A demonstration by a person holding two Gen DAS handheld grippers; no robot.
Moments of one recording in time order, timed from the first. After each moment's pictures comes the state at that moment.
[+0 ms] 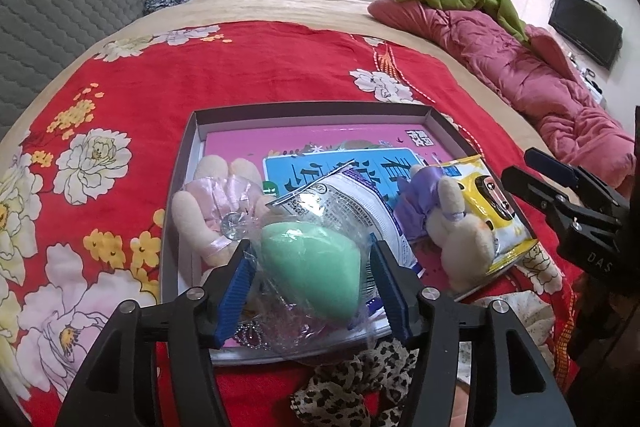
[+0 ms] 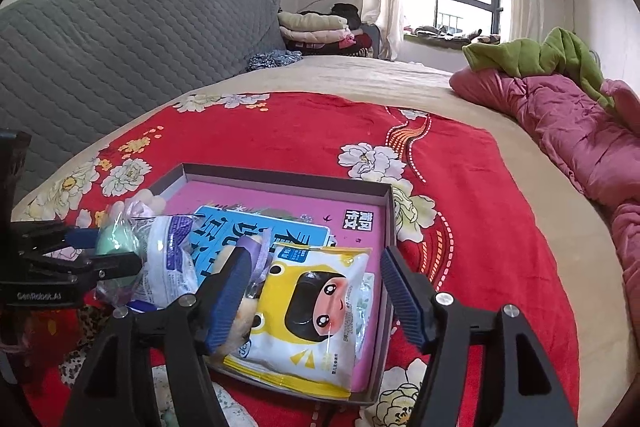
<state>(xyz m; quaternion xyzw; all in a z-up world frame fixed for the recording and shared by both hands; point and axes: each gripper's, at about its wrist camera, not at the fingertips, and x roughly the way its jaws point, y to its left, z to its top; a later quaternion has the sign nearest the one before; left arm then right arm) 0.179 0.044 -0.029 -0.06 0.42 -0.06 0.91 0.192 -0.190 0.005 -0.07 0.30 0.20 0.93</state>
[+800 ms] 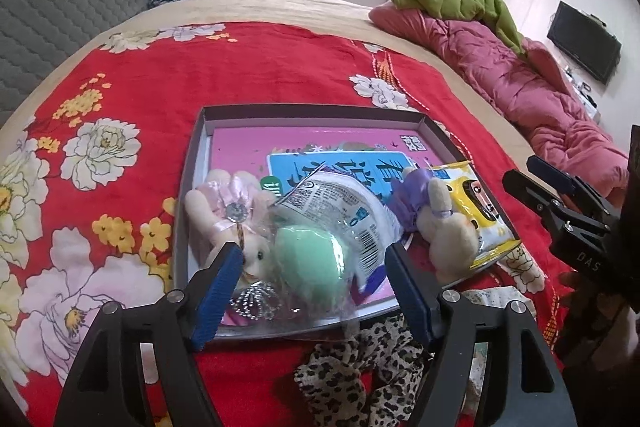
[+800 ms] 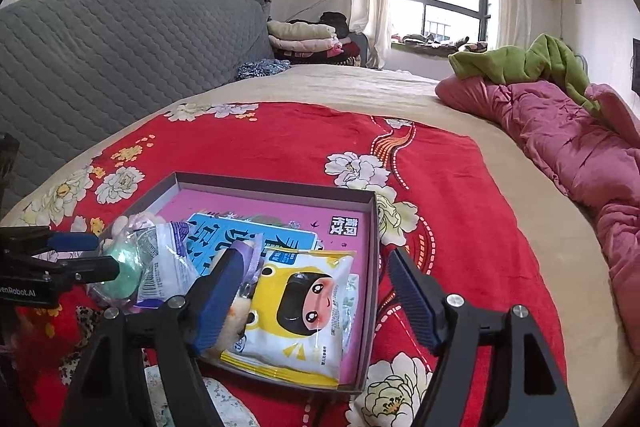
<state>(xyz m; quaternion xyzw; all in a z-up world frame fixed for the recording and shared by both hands) 0.162 0.056 -0.018 -0.09 0.41 -0.06 0.90 0.179 -0.198 0.015 -0.07 0.28 0.18 0.94</state>
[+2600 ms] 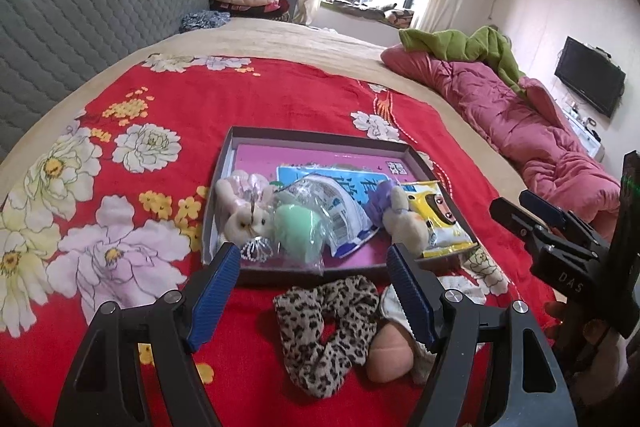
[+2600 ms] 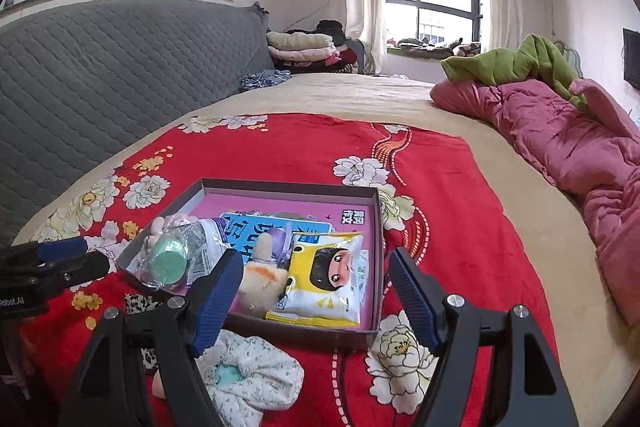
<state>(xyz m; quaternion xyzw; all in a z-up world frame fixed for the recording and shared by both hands) 0.080 0.043 0.023 -0.12 0.35 -0.02 0.93 0.120 -0.207 0.042 -0.04 0.28 0.18 0.94</state>
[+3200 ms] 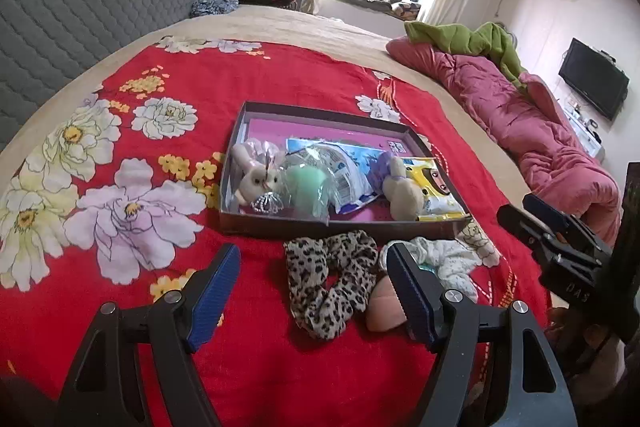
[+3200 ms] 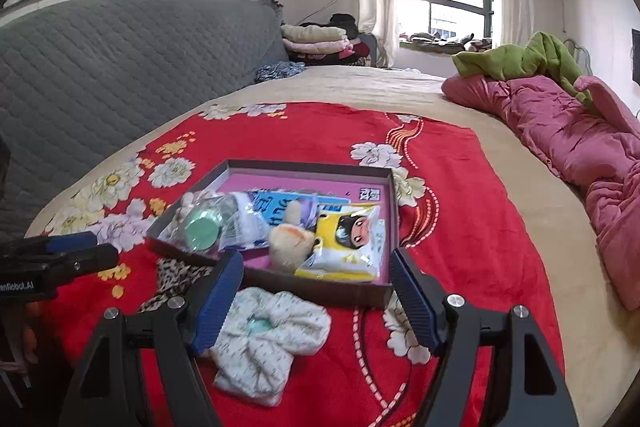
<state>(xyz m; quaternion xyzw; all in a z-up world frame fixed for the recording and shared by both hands) 0.039 0.046 0.022 -0.14 0.37 -0.02 0.92 0.076 -0.205 0.041 -0.05 0.29 0.20 0.93</state>
